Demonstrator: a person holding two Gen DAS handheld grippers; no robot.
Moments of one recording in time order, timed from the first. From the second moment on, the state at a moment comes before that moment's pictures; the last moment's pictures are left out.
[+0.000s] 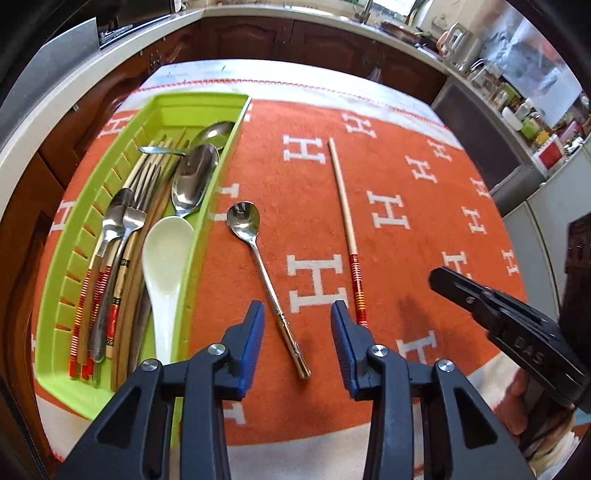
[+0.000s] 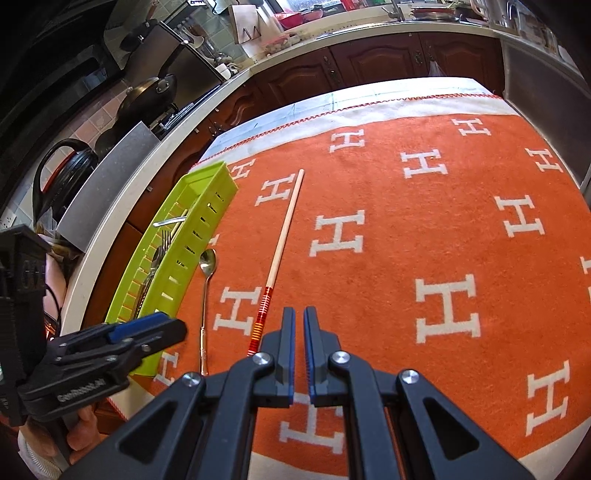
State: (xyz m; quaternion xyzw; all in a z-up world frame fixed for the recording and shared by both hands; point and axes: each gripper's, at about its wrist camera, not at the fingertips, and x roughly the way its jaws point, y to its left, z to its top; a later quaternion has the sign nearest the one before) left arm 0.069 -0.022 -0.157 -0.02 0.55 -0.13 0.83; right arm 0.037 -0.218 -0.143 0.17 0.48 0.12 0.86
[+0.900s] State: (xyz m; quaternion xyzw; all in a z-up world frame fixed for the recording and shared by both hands) left arm 0.100 -0.046 -0.186 0.01 0.53 -0.08 0.84; right arm 0.053 -0.208 -0.149 0.15 0.49 0.14 0.85
